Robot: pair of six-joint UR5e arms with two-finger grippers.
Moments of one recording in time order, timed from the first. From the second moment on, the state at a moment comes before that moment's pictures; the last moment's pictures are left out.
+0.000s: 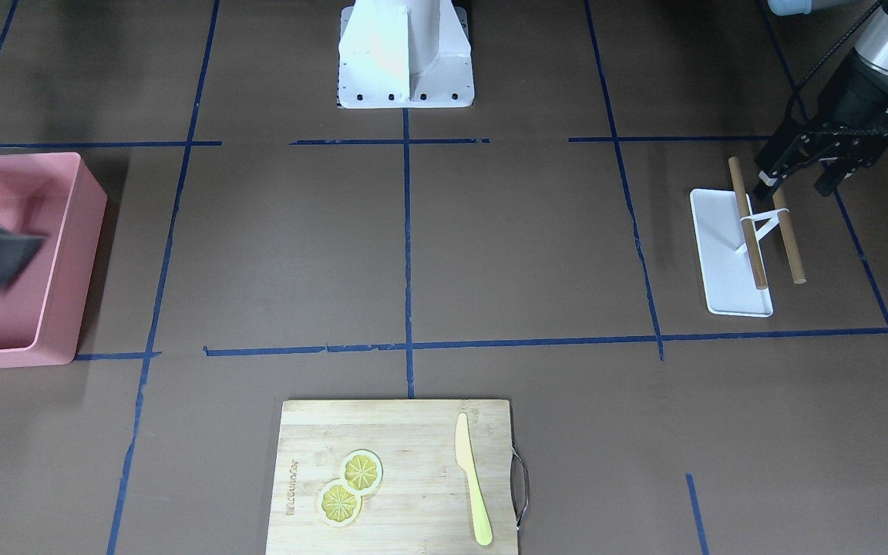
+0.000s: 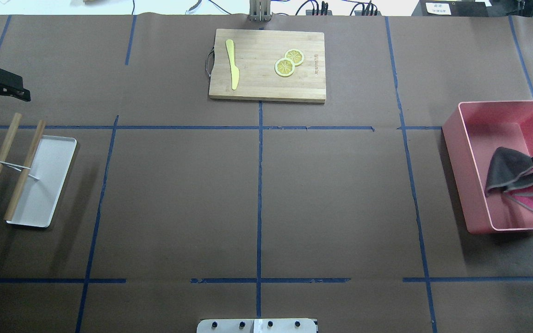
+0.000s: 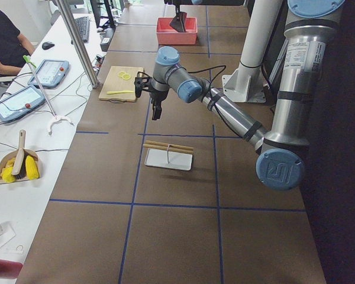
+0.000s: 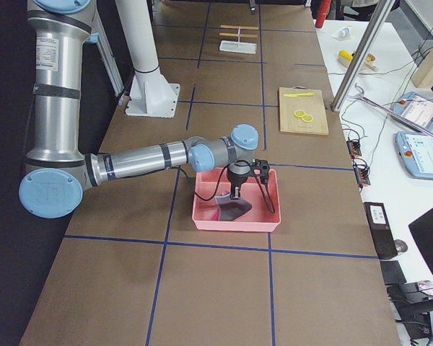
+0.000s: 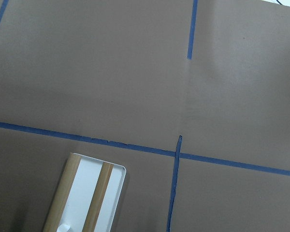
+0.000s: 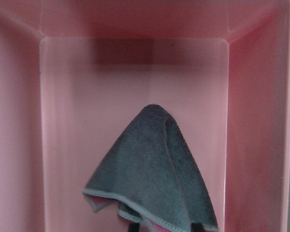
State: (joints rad) left arm -1.12 -1.67 -2.10 -1.69 -2.13 -0.97; right arm 1.18 -1.66 1.84 -1.48 2.26 0.44
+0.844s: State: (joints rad) left arm -1.23 -1.52 -2.11 -1.66 -2.23 -0.59; right arm 1.38 -1.64 1.90 -1.51 2.35 0.34
